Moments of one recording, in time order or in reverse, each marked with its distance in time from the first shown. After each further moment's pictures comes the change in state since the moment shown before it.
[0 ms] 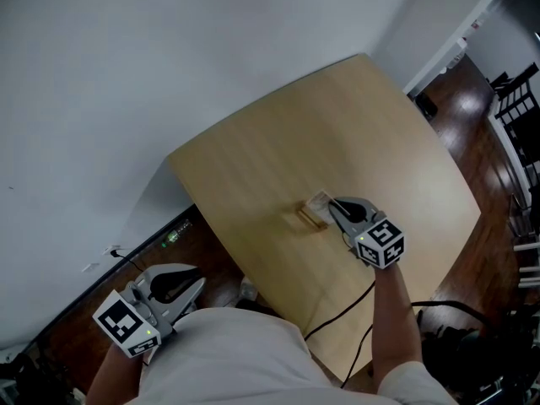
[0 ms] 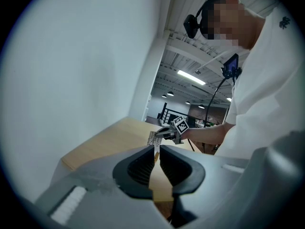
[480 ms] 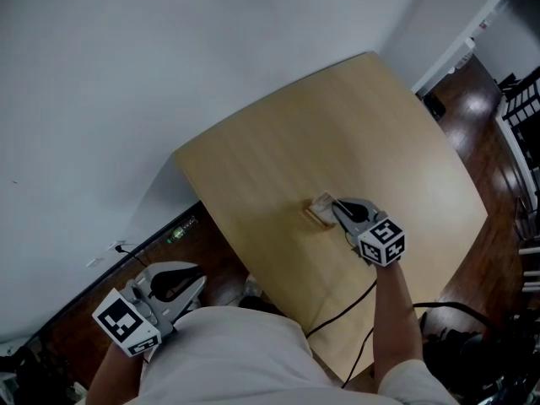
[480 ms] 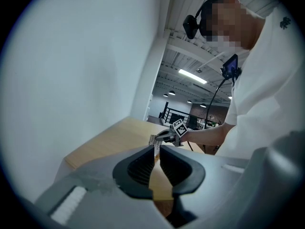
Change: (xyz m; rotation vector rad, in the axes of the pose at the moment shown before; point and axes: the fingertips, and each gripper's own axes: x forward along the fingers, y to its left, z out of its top) left arm -0.002 0.000 0.003 0.003 0.010 0.022; right arm 0.012 -0.006 -0.024 0.035 0.005 0.028
